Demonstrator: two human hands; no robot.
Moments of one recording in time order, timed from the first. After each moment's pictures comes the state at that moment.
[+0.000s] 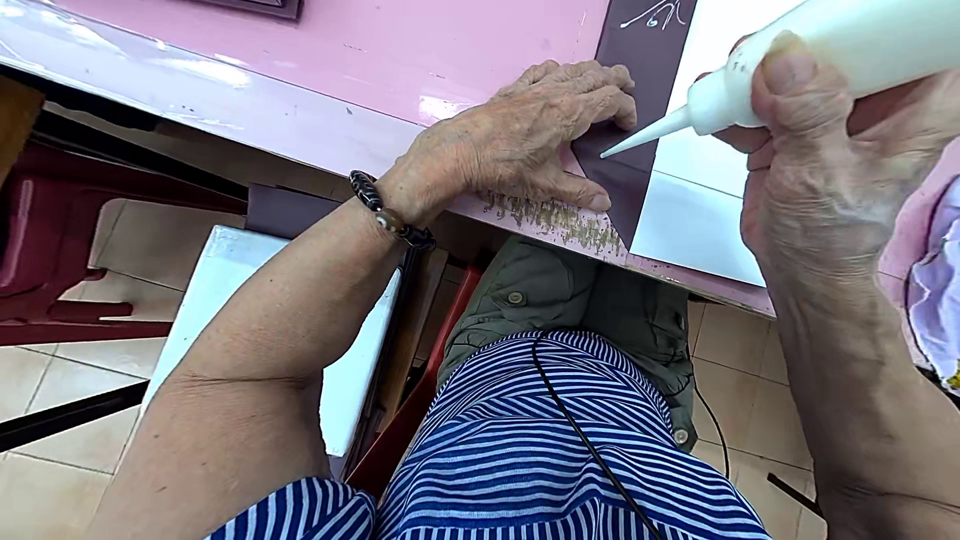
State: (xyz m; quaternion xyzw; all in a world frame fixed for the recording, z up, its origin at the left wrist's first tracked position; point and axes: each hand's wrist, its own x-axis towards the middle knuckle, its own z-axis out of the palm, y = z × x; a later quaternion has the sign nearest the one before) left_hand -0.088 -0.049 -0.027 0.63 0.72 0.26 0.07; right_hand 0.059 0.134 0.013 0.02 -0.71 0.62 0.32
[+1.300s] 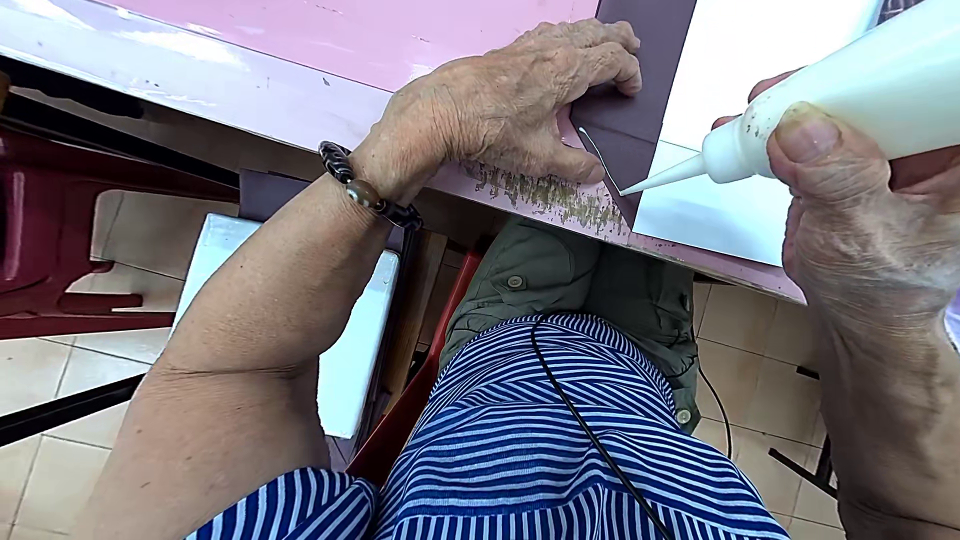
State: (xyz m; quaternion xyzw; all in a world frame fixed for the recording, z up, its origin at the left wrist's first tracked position) left_hand -0.063 -0.058 0.012 0.58 0.77 0.22 0.16; right_hand 0.124 0.142 0.012 0.01 -0.78 0.57 0.25
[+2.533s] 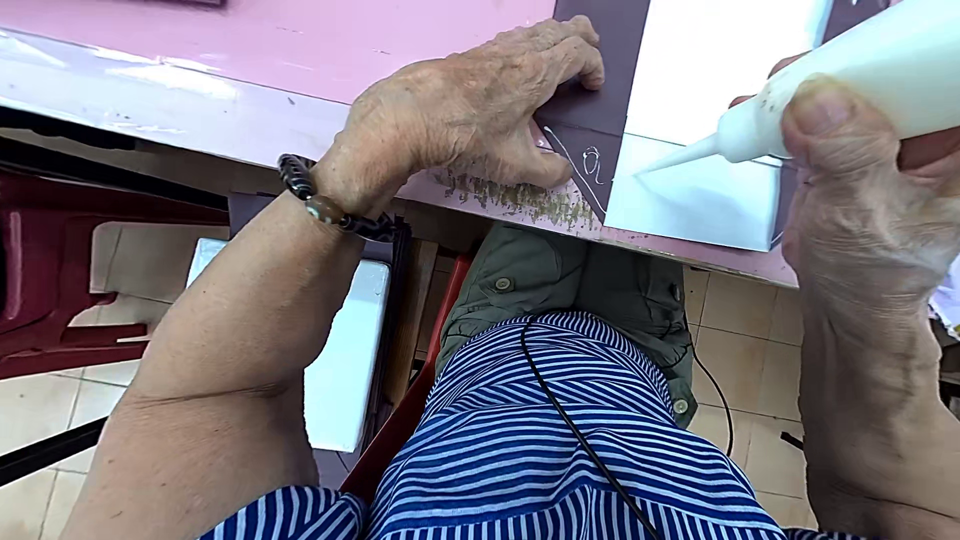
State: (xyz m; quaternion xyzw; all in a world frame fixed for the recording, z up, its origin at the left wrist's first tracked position) left_hand -0.083 -0.045 -0.008 0.63 0.74 0.21 0.13; right_hand 0.134 0.159 0.008 -0.03 -0.78 0.55 0.31
